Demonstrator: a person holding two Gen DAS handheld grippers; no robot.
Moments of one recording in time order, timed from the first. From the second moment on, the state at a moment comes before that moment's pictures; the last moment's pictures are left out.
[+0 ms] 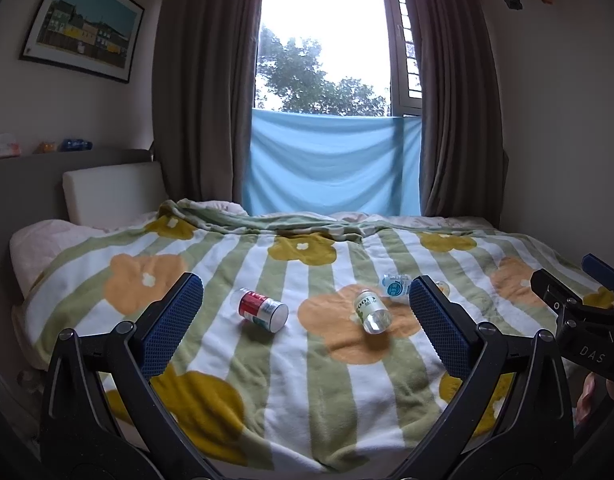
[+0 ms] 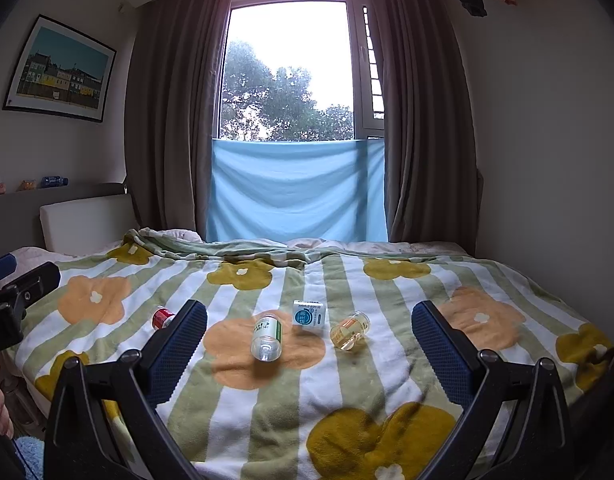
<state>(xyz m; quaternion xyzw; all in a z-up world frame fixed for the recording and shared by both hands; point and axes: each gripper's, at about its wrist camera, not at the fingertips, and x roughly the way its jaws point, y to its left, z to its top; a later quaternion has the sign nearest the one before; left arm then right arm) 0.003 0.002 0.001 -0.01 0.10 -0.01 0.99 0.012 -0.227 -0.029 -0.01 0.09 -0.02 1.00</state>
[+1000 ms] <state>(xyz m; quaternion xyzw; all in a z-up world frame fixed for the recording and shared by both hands) -0.001 0.005 -0.004 -0.01 0.10 -0.01 0.99 0.013 -0.223 -0.040 -0.01 0.10 -0.02 0.99</state>
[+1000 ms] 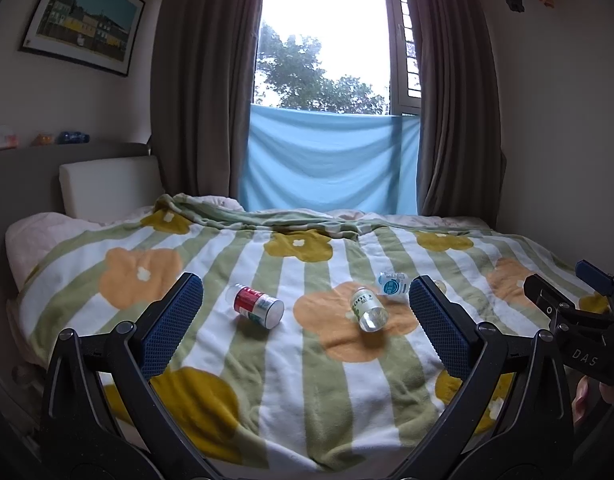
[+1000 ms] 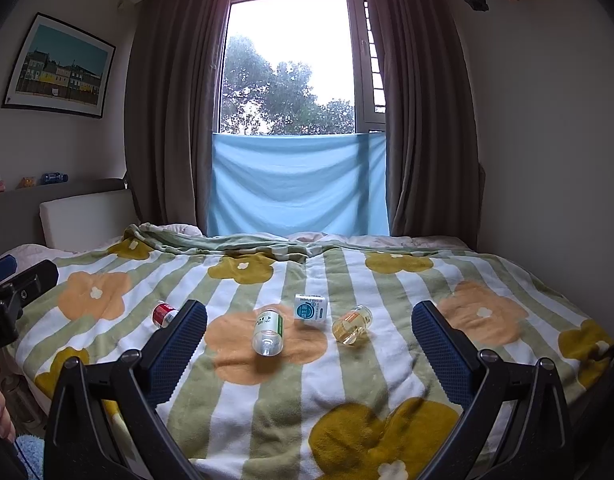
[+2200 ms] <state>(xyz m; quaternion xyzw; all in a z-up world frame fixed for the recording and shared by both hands) -0.001 0.007 -0.002 -0.02 0.11 -0.01 0.99 0.016 -0.221 -0.040 -0.01 0.11 -0.02 0.99</state>
